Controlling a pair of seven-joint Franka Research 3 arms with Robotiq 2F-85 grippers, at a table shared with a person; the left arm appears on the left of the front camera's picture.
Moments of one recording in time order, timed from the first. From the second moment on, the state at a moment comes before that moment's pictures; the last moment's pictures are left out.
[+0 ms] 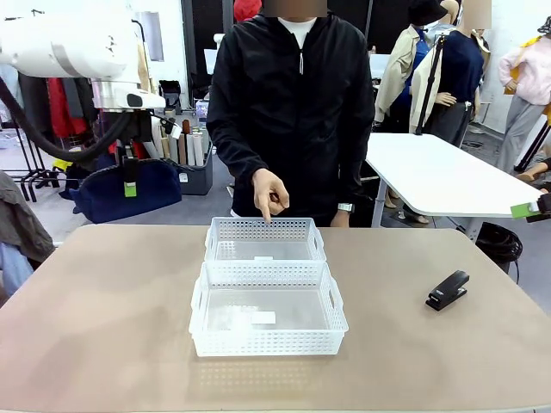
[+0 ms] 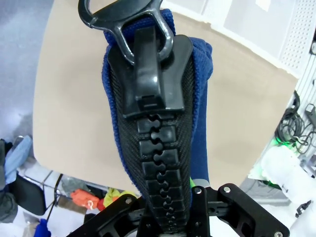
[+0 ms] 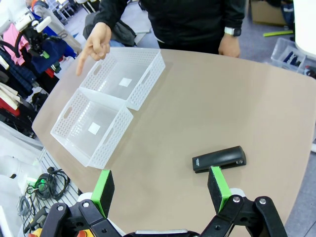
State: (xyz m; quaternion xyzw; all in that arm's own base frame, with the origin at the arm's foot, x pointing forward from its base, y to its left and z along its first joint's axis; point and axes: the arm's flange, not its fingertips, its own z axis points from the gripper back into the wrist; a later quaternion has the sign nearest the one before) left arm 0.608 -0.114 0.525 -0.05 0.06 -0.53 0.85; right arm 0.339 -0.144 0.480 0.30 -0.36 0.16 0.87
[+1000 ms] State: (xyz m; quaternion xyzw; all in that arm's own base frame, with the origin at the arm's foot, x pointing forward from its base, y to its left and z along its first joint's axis) left arm 0.642 -0.171 0.495 -0.05 0.07 -0.58 0.81; right arm 0.339 -0.144 0.480 0.30 -0.36 0.16 0.87
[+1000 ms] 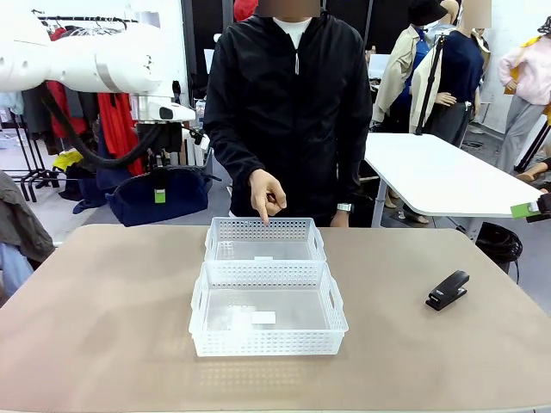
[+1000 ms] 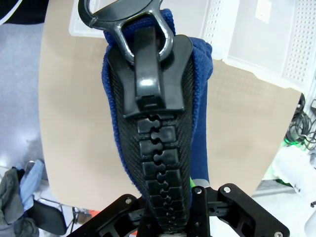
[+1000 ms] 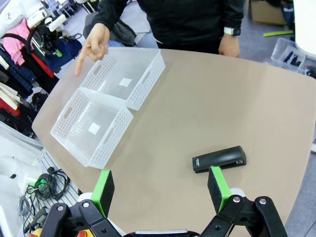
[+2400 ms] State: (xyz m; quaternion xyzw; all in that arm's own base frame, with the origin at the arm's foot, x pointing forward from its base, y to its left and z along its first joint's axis) left arm 0.558 -0.090 0.511 -0.05 0.09 -0.50 0.86; right arm 0.339 -0.143 0.480 0.30 -0.36 0.16 0.87
